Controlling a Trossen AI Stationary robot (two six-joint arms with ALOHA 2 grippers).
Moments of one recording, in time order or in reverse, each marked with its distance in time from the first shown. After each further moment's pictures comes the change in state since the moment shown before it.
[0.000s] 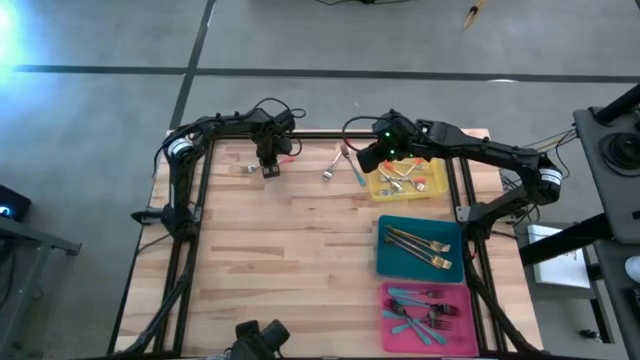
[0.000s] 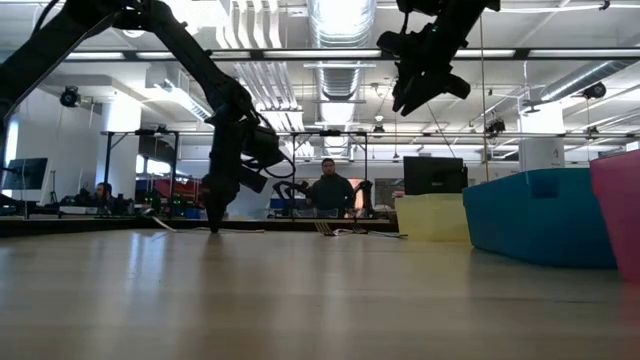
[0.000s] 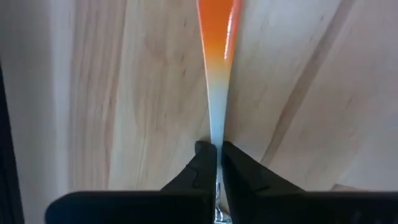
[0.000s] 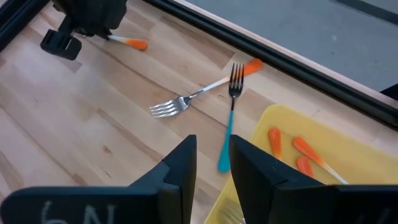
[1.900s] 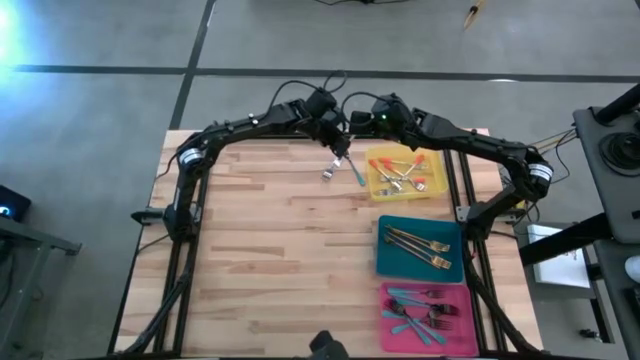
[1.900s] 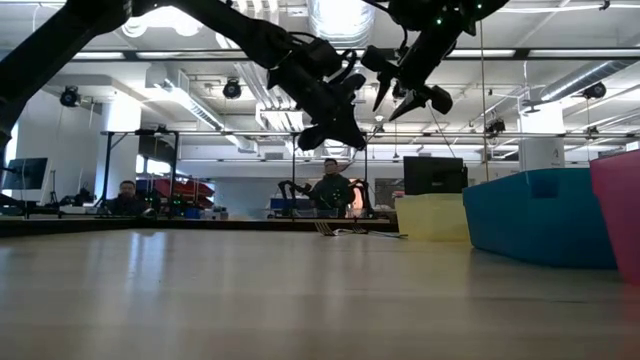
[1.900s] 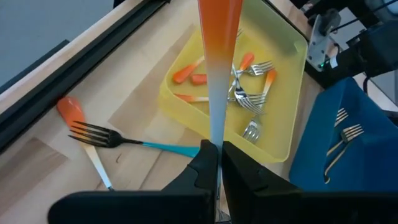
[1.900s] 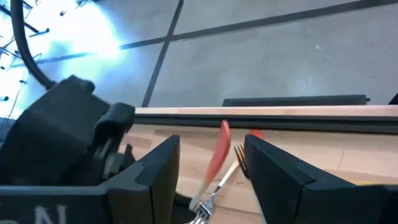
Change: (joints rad) left arm -0.232 0.031 0.433 0.430 0.410 -0.772; right arm -0.110 0.080 -0.001 0.306 0.158 0.356
